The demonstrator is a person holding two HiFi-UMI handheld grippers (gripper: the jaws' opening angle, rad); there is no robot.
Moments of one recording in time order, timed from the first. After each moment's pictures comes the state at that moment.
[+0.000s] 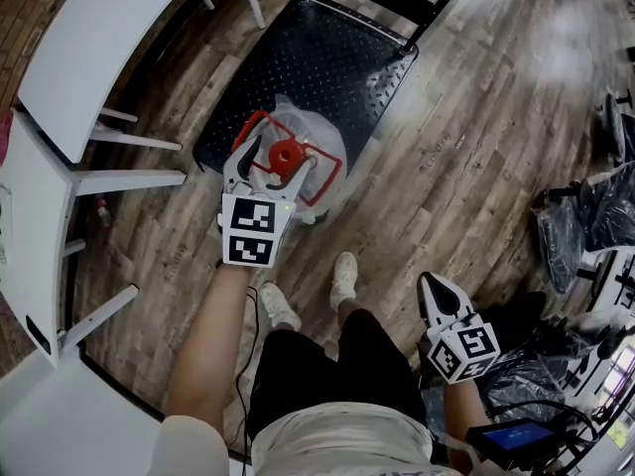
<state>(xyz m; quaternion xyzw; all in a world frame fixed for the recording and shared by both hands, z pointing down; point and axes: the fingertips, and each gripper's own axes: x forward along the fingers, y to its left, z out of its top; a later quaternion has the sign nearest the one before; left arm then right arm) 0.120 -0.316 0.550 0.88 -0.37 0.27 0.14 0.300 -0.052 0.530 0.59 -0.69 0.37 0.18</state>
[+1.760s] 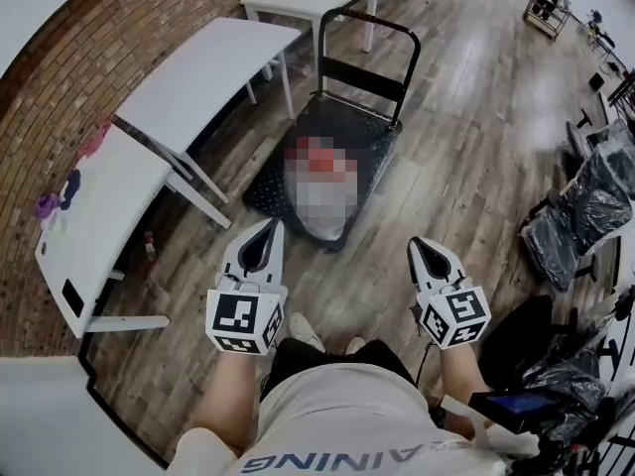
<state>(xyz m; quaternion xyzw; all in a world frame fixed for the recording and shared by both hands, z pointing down) -0.036 -0.017 0.237 0.90 -0.42 0.08 0.05 0.184 0.059 0.299 0.62 -0.77 0.12 0.08</state>
